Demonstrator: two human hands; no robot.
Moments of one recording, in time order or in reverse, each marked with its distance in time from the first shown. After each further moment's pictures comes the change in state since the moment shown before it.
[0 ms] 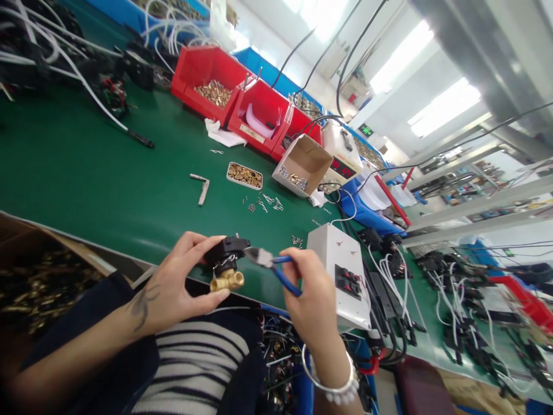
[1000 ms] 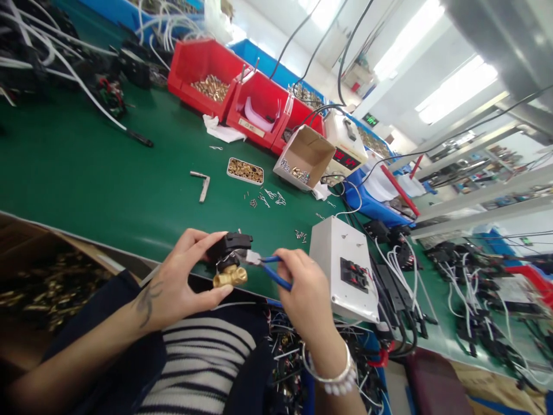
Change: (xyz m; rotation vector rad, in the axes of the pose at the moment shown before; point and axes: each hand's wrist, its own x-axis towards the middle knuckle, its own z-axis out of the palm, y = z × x) left_hand 0.000 0.002 -0.001 0.015 -0.021 -0.012; right_hand -0.004 0.001 0.006 0.036 -0.058 0.025
